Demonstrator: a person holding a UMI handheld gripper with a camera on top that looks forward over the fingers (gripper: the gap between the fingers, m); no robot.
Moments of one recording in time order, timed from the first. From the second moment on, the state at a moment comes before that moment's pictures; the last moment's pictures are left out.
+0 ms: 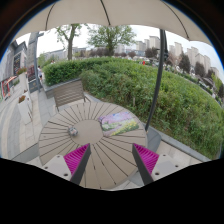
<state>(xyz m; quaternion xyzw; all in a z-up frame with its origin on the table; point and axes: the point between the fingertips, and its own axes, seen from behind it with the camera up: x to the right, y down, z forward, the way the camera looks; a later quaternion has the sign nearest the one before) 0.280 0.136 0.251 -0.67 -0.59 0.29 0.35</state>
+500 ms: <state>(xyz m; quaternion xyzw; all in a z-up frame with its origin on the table) 0.234 -0.025 0.195 -0.60 -0.66 0.33 0.30</state>
